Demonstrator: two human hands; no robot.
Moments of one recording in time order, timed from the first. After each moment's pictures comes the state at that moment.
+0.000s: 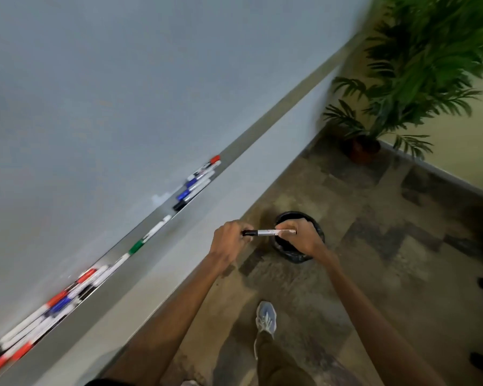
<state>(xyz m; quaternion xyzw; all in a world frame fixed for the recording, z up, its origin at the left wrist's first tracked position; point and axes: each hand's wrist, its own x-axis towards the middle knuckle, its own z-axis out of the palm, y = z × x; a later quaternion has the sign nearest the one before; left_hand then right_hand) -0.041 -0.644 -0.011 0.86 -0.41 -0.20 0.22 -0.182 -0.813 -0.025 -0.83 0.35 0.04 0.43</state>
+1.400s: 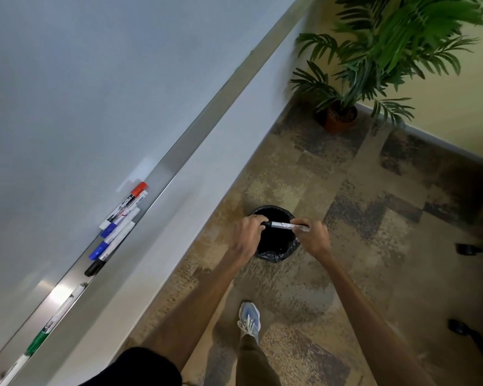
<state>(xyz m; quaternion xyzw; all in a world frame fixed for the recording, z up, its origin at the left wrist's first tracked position) -0.047 -0.882 -0.132 0.81 -0.49 -0.22 0.23 -0.205 -0.992 -0.128 -0.75 0.51 -0.03 0.42</state>
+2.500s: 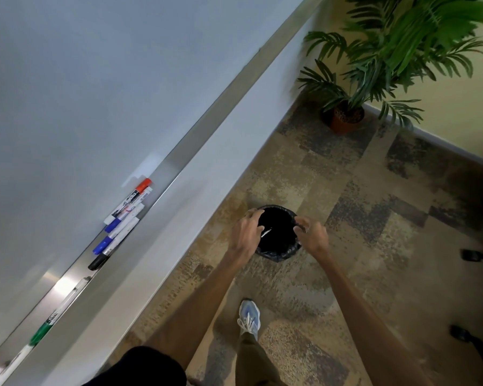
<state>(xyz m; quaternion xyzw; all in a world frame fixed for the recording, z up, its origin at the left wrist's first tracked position) -0.044 -0.877 -0.130 0.84 -0.45 -0.24 0.20 -0.197 -0.994 -0.143 -0.72 0.54 0.02 0.43</state>
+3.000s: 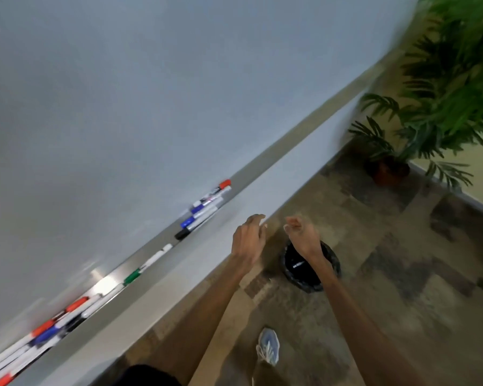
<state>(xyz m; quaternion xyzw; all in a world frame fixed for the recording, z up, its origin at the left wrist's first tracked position) 0.009 -0.747 -0.048 0.89 -0.33 -0.13 0.30 -0.085 -0.884 -0.063 -0.78 0.41 -0.06 0.47</state>
